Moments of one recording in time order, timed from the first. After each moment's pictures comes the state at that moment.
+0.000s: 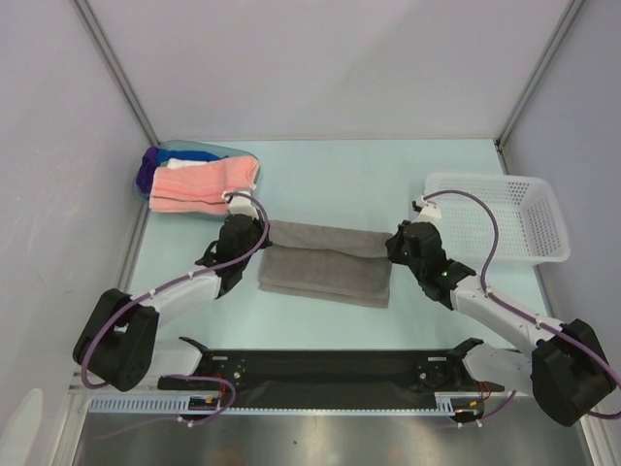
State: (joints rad) left arm -0.47 1.30 0.56 0.35 -0.26 -0.39; right arm 0.55 1.11 0.58 0.00 0.30 0.59
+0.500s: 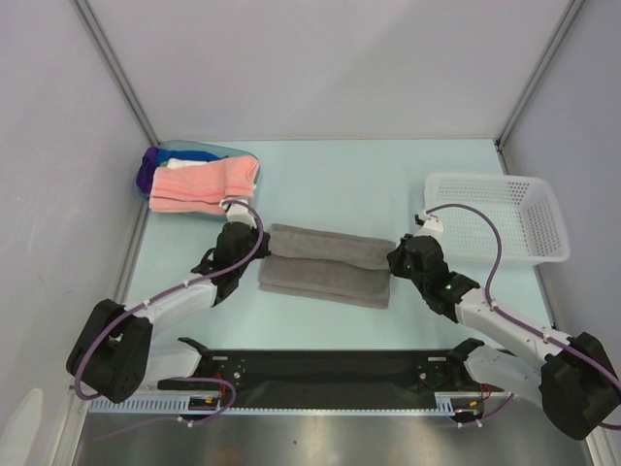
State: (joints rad) left arm -0.47 1.23 0.50 0.30 -0.22 -0.44; right arm 0.59 1.02 0.49 -0.03 0.31 0.65
